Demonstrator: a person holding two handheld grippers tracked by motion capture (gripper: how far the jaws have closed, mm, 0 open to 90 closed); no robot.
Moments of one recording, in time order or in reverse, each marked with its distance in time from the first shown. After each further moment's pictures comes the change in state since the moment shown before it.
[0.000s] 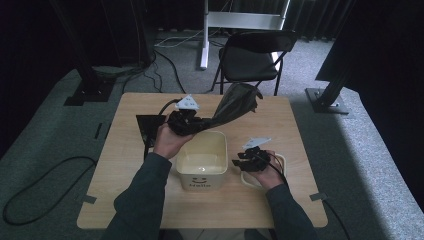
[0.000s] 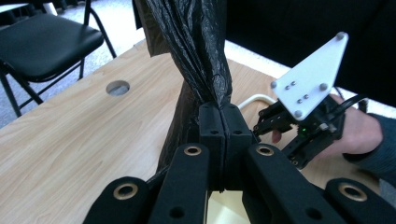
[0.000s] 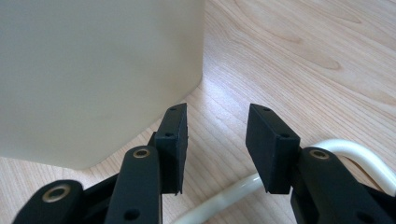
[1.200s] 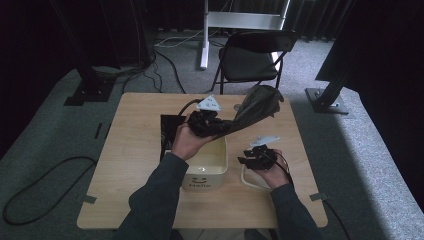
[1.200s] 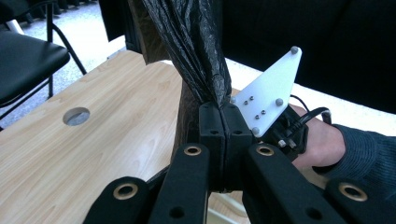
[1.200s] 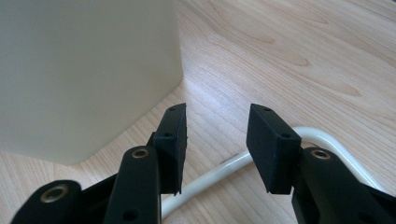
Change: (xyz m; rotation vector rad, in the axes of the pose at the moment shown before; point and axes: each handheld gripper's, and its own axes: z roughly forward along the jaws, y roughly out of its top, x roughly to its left) left arm -0.033 0.028 0.033 -0.017 -0.091 0.042; right arm -0.013 -0.005 -0.015 -0.027 -0.023 0.035
